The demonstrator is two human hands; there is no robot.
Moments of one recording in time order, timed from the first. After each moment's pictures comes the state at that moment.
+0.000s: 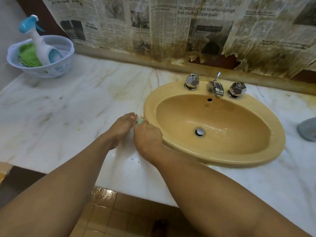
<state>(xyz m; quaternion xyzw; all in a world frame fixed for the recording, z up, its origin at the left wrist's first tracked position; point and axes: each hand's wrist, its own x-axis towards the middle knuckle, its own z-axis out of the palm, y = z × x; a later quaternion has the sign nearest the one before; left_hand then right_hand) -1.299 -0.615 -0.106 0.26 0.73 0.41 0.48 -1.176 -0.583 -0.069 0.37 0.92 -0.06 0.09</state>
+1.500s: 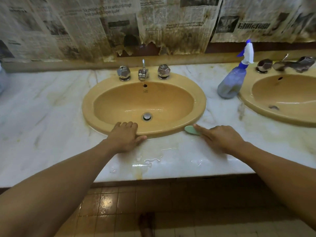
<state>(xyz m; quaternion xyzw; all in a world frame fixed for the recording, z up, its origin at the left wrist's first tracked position) -1.069 -0.573 -0.115 0.70 0.70 -0.12 0.09 -0.698 -0.485 -0.101 0.43 0.90 0.00 0.06</state>
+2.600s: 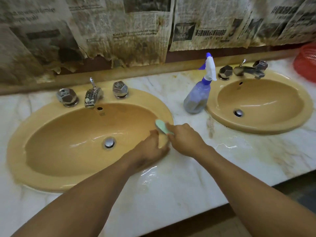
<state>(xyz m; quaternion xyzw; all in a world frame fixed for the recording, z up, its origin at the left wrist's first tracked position) -0.902 -0.420 -0.139 0.67 0.61 0.07 0.42 -0.733 -0.402 -0.074 0.61 0.76 -0.22 0.01</state>
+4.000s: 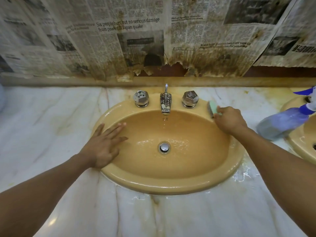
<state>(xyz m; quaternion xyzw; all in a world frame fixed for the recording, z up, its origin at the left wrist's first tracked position) -1.268 -0.492 -0.132 0.76 0.64 -0.05 0.07 -0.854 -0.280 -0.064 0.69 0.68 -0.24 -0.05</state>
